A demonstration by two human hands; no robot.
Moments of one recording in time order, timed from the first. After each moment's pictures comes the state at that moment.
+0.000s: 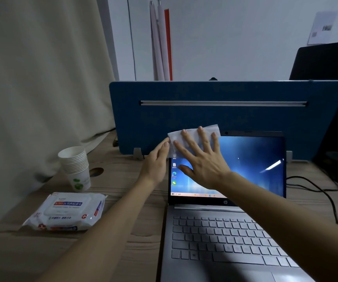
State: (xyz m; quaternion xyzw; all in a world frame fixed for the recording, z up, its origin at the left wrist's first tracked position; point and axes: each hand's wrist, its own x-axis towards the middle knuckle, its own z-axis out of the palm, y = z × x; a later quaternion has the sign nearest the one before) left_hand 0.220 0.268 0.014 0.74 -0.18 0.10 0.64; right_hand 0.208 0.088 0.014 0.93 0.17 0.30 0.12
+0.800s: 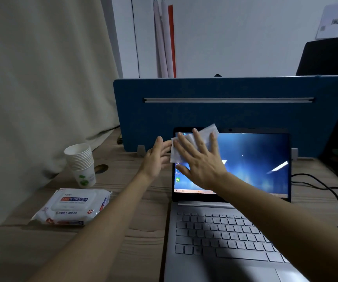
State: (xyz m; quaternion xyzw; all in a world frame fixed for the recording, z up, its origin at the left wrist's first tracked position) left_hand 0.222 0.282 0.018 0.71 -0.15 -0.05 0.69; right_hand 0.208 0.103 0.002 0.94 0.17 0.27 0.14
